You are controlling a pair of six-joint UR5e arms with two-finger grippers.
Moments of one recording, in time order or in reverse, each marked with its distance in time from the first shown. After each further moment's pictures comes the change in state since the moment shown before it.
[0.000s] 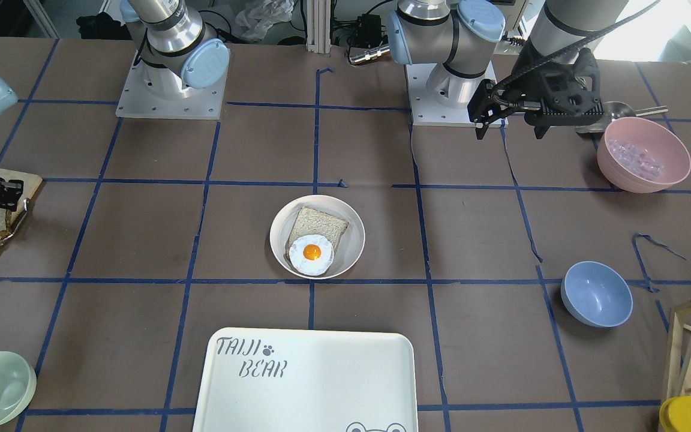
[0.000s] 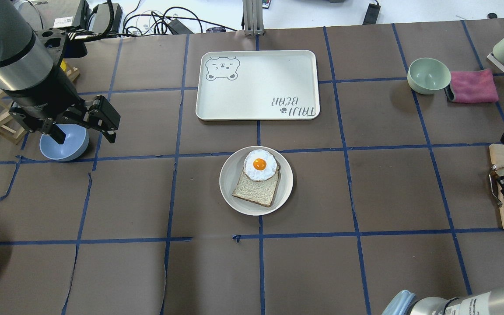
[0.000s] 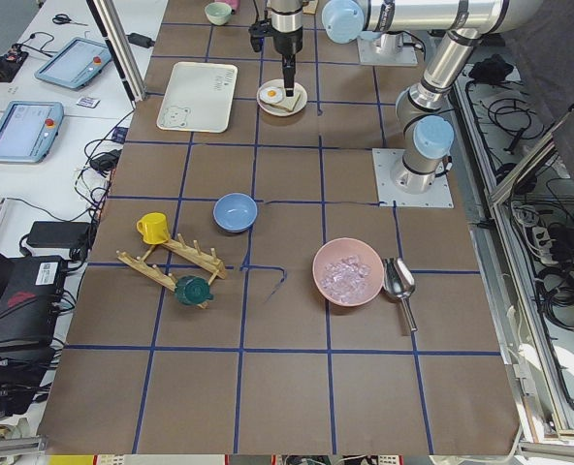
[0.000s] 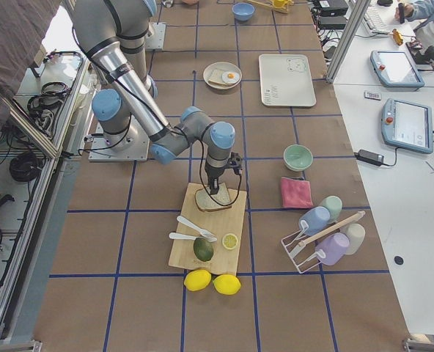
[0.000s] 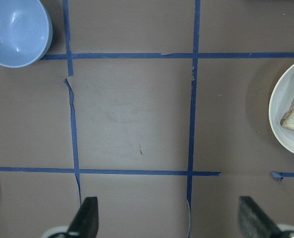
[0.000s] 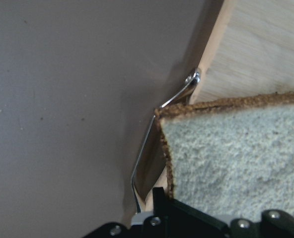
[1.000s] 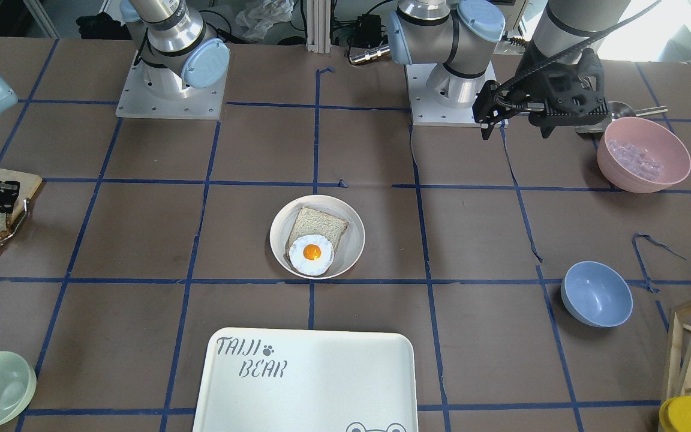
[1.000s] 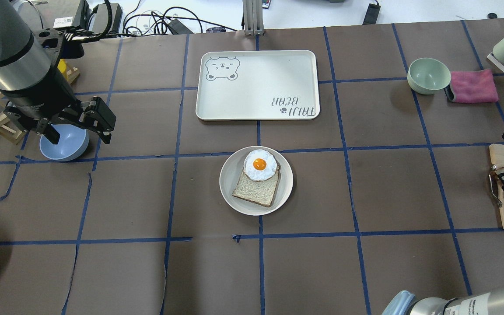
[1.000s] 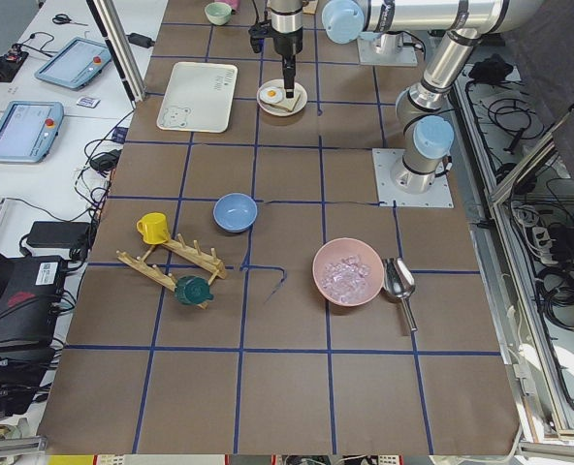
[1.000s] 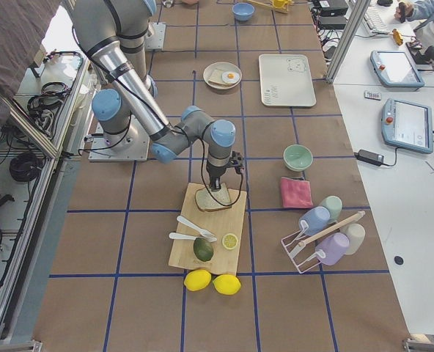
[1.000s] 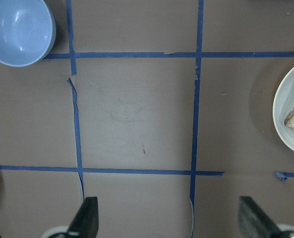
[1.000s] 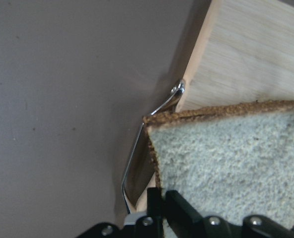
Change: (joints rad) left arm 0.003 0.000 0.000 0.000 0.035 0.003; right arm 0.006 -0.002 -0.003 -0.030 -0.006 0.013
